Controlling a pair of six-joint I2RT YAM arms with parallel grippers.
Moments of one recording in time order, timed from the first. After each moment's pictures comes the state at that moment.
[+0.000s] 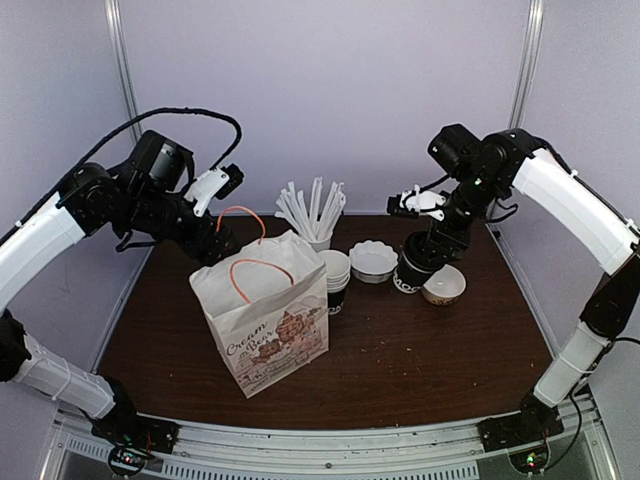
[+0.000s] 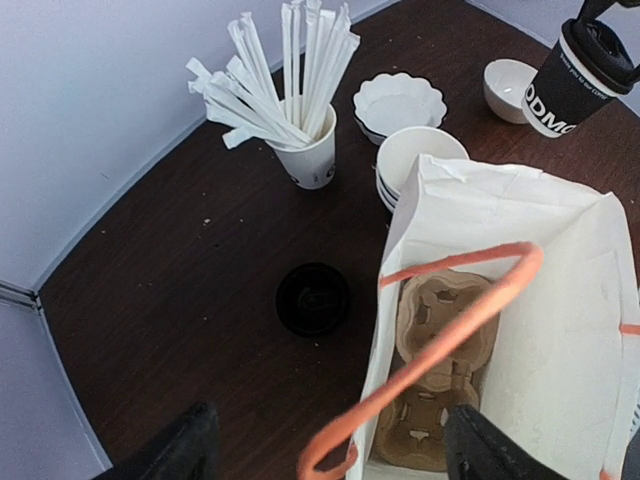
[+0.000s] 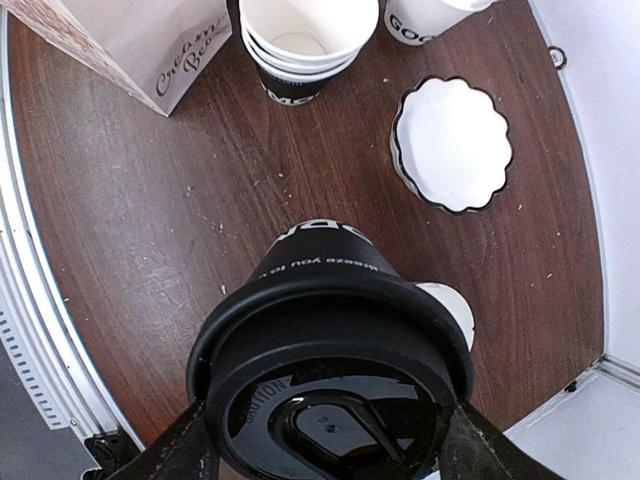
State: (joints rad) left arm -0.78 1.26 1.50 -0.99 -0.12 0.05; right arm 0.59 1.64 1.84 -1.38 -0.05 -0.64
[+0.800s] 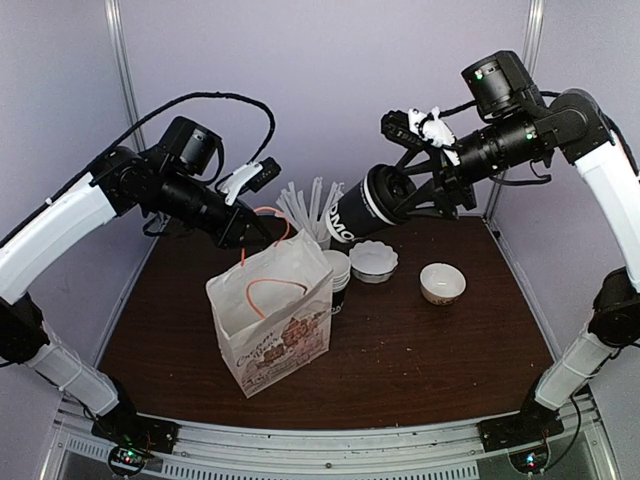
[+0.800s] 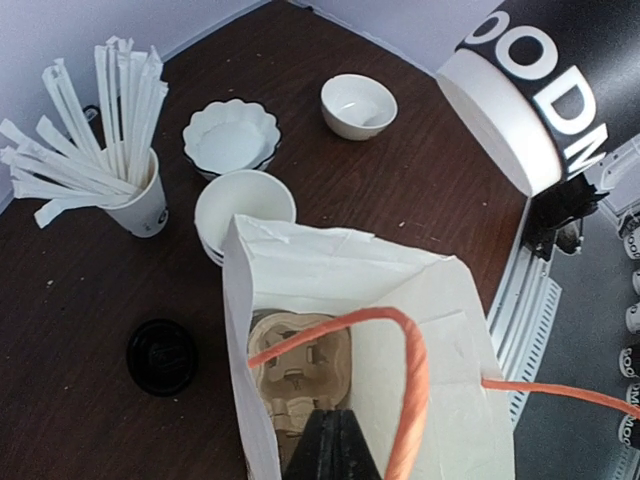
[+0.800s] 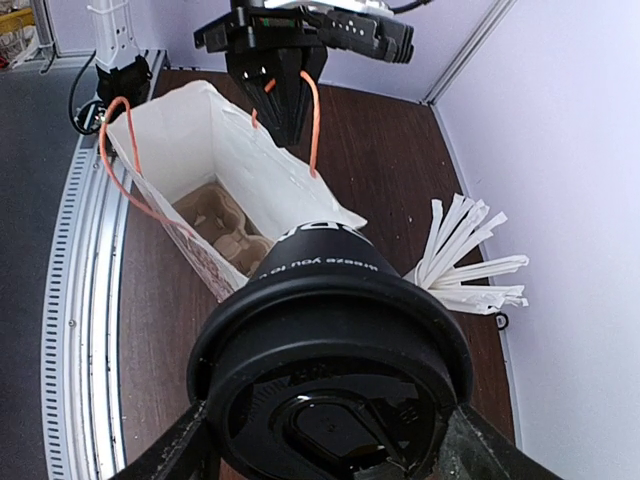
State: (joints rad) left arm -0.77 1.45 1.65 -0.97 0.30 0.01; right arm 0.81 1.59 2.24 -1.35 -0.26 -0.65
